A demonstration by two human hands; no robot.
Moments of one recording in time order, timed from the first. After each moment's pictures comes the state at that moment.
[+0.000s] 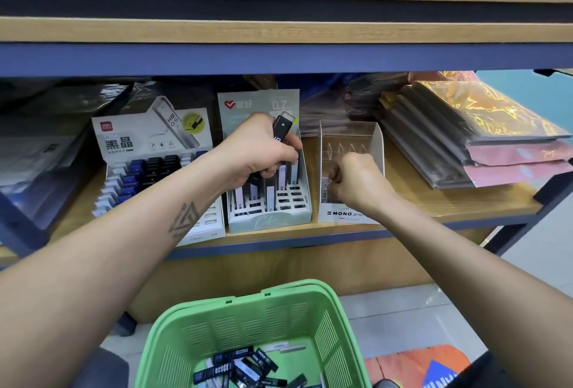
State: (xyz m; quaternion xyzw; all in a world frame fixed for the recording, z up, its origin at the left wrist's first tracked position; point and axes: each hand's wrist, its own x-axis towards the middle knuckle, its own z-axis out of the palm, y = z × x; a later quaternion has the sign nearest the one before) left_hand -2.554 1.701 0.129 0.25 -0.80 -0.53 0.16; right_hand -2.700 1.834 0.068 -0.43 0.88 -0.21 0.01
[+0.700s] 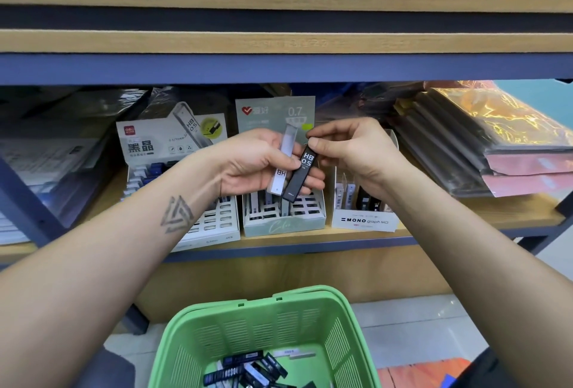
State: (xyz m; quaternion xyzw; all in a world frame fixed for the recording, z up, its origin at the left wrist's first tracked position) left_hand -2.525 1.682 0.133 0.14 -0.65 -0.75 -0.01; right_hand -2.675 1.811 0.120 -0.39 0.62 -0.62 0.26
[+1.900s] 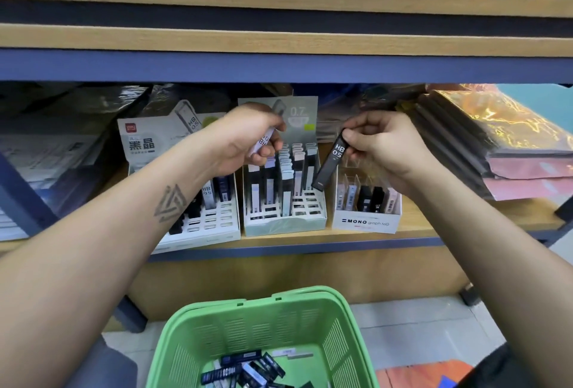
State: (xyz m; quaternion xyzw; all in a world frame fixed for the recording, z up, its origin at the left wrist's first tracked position) left_hand -2.534 1.665 0.147 0.27 -0.71 -0.63 0.17; right_hand -2.711 1.828 0.121 -0.38 0.66 -0.62 0.20
